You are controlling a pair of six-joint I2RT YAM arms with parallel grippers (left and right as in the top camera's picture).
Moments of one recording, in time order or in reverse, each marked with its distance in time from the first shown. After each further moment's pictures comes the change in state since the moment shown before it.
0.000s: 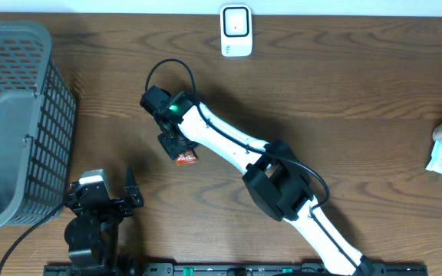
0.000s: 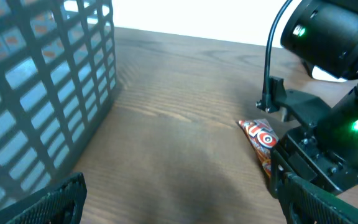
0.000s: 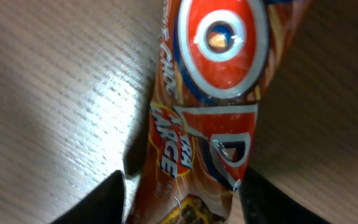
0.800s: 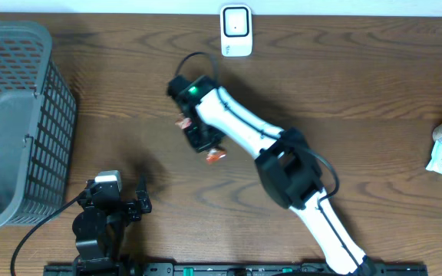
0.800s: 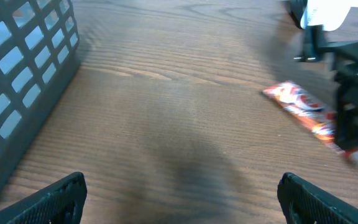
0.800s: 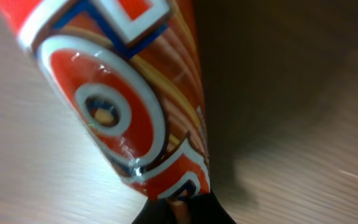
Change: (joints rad) left arm 0.000 0.003 -0.080 -0.040 0.098 0.039; right arm -0.136 -0.002 -0.005 -0.236 -0.017 -0.005
